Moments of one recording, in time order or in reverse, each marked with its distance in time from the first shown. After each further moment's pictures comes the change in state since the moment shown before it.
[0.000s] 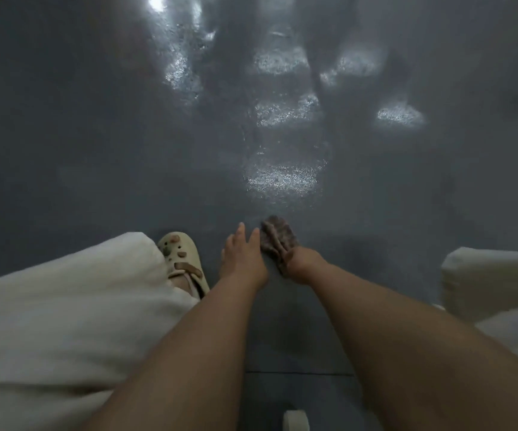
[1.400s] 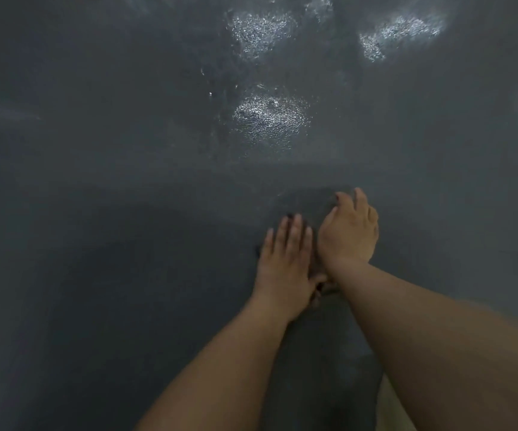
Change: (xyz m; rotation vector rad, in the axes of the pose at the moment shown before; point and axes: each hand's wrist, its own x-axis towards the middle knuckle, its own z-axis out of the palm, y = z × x) left_hand 0.227 0.039 0.108 0.314 -0.019 0.475; right_hand 0.189 0.072 -0.054 0.295 0.667 0.472
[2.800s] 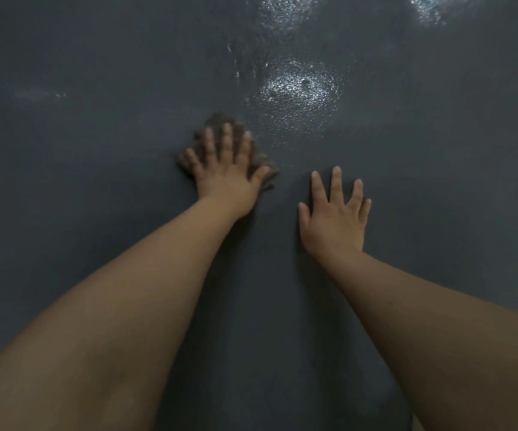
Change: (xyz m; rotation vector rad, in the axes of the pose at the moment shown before) left_hand 0.069 -0.143 -0.053 0.010 0.044 -0.444; right_hand -0.002 -0.051 0.029 -0.253 -0.322 -0.241
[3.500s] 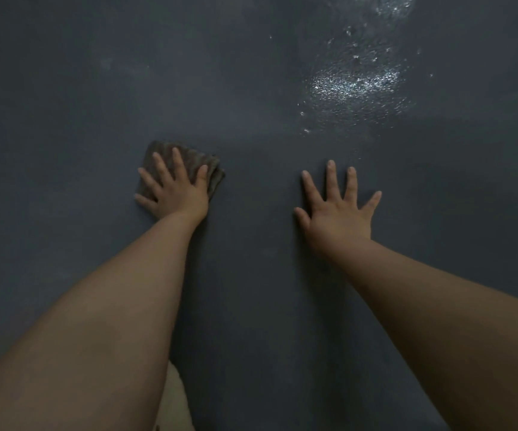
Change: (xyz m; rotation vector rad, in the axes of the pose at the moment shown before) left_hand -0.064 -0.190 0.025 -0.216 -0.008 -0.736; right_hand -0.022 -0.103 0.024 -0.162 -0.159 -0.367
